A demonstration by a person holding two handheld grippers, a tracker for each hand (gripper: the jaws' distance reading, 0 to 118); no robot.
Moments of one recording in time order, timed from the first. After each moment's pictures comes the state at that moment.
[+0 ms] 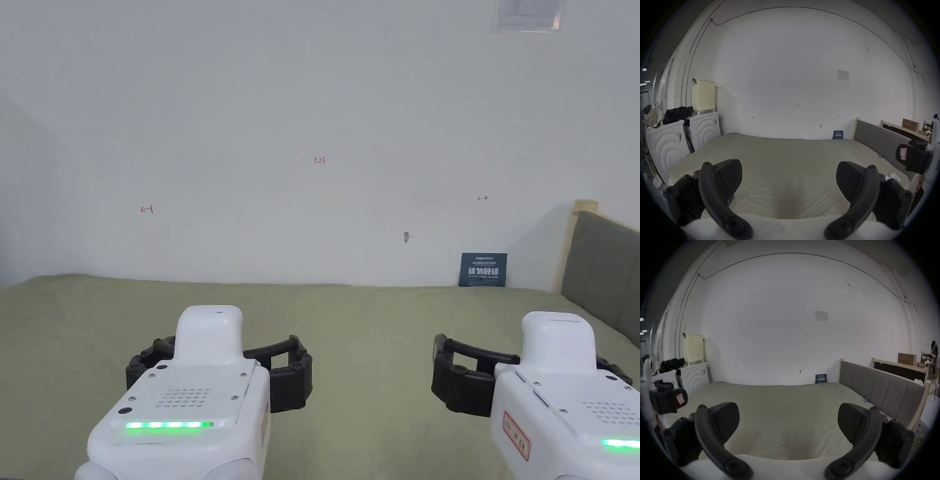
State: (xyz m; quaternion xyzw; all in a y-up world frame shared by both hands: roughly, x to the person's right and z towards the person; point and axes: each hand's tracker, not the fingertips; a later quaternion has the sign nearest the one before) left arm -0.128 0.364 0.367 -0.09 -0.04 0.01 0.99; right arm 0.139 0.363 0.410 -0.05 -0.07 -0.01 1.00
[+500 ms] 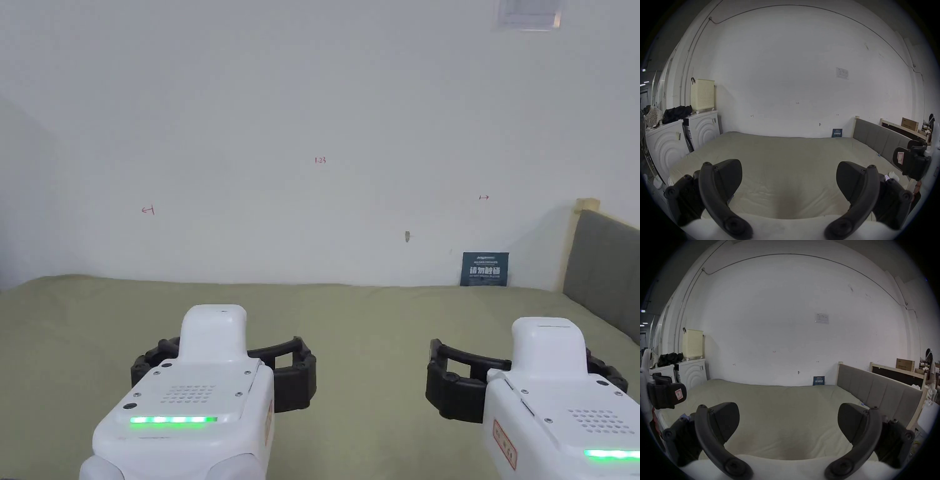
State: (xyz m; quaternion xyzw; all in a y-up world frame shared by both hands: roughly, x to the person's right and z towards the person) left arm -0.124 0.365 0.366 -0.10 -0.04 0.01 0.99; right arm 0.133 0.358 0.409 -0.04 -0.08 0.00 1.00
